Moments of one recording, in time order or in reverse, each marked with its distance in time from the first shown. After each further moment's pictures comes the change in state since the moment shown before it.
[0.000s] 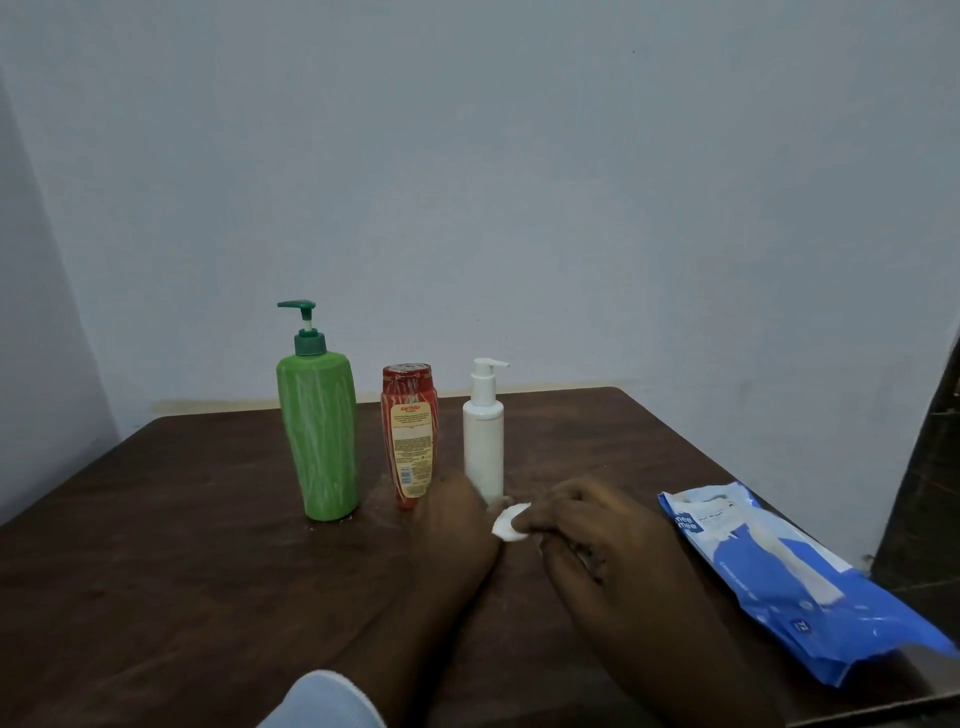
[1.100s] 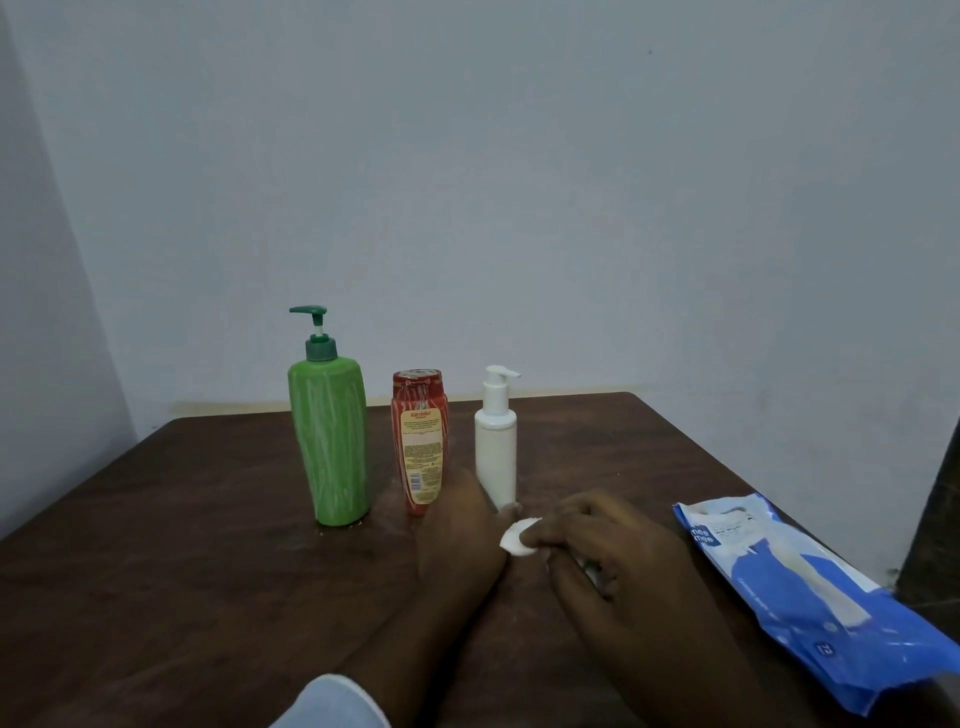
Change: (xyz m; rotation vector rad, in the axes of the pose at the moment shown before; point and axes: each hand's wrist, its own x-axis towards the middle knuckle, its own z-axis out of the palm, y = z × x) left_hand 0.000 0.002 -0.006 -0.046 0.010 -0.028; right_hand 0.004 0.004 0.003 0.018 -0.010 -0.042
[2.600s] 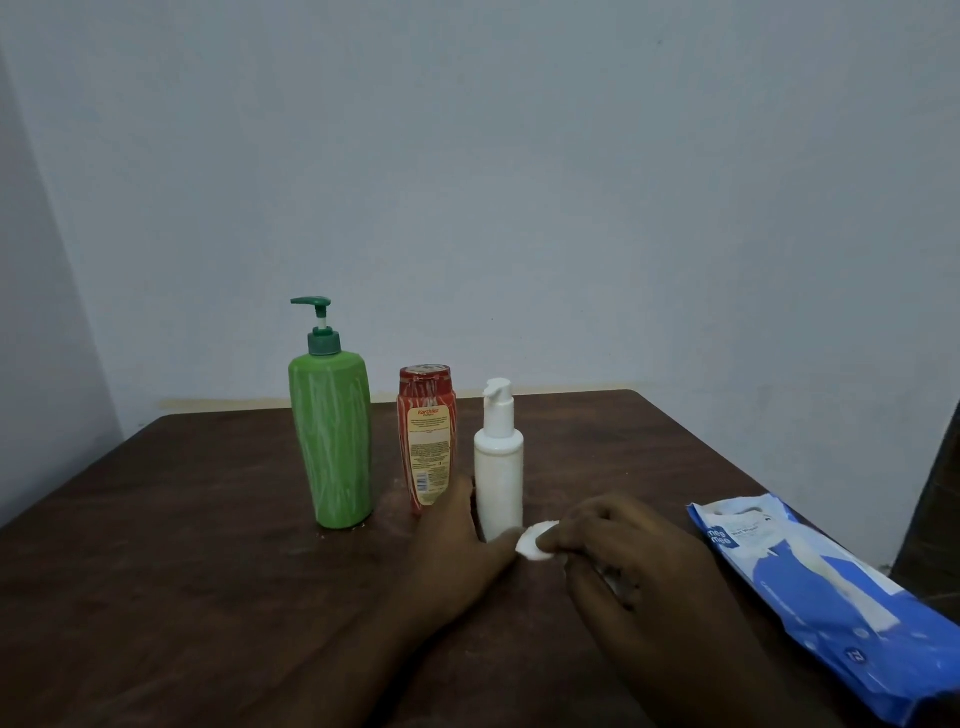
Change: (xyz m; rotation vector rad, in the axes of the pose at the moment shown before) left_hand -0.009 -0.024 -0.027 -0.263 -0.200 0.173; right_hand 0.002 0.008 0.009 -0.061 -0.029 -0.030
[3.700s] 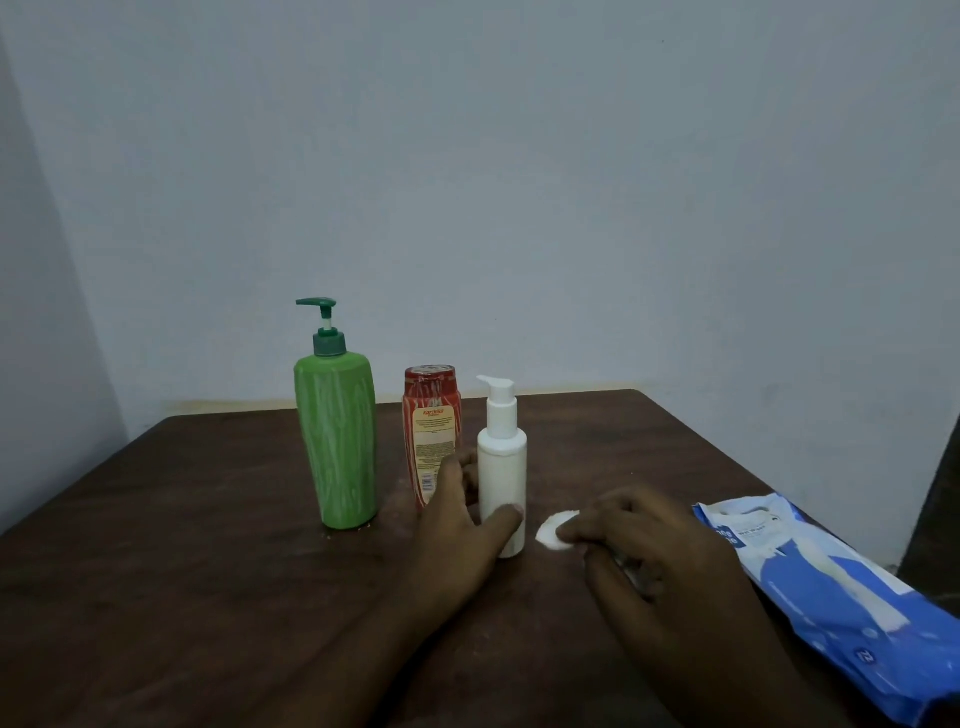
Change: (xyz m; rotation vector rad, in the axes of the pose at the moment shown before) left_hand 0.001 0.009 -0.003 -0.273 0.041 -0.008; right_hand 0.001 0.005 -0.009 -0.054 -0.015 0.027
